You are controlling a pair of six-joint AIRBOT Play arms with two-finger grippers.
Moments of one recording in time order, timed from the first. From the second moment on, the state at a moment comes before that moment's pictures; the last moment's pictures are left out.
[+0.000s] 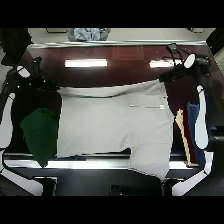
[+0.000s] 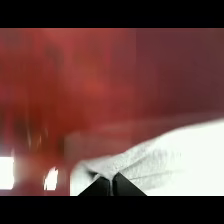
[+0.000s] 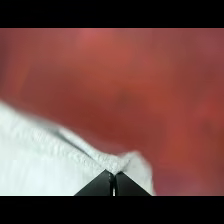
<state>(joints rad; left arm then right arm) 0.11 -1.82 1.77 1.23 -1.07 -1.47 -0.07 -1.85 1.93 -1.41 1.05 1.14</state>
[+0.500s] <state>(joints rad) 0.08 -1.96 1.82 1.06 -0.82 -1.47 -0.10 -1.95 1.93 -1.47 0.93 1.26</state>
